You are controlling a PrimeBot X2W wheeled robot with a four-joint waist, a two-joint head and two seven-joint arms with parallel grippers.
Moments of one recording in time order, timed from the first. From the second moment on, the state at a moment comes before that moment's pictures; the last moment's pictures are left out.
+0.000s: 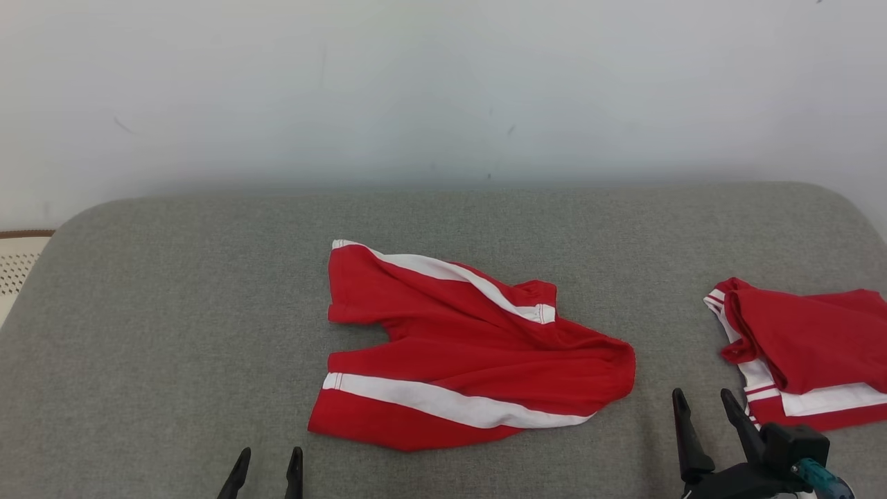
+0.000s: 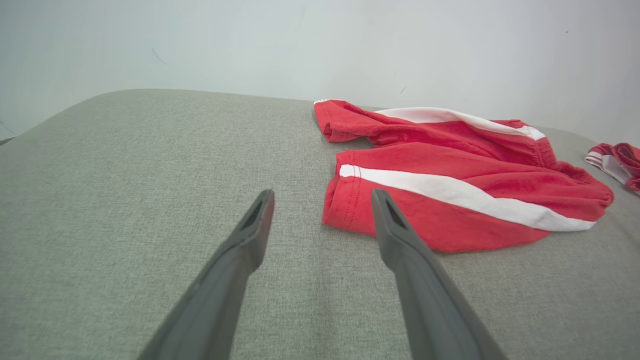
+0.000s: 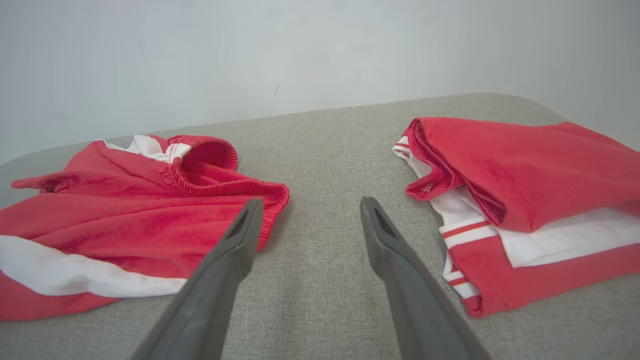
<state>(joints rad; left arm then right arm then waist) -0.04 0.05 -0.10 0.23 -0.15 0.01 -0.26 -0.15 -0.19 0.18 0.46 0.24 0.13 -0.26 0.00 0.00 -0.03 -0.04</state>
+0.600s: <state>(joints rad) -0.17 0.05 -0.13 0.33 -0.17 -0.07 -0.26 -0.15 -0.18 0.22 0.43 0.23 0.13 -0.26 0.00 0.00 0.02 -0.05</state>
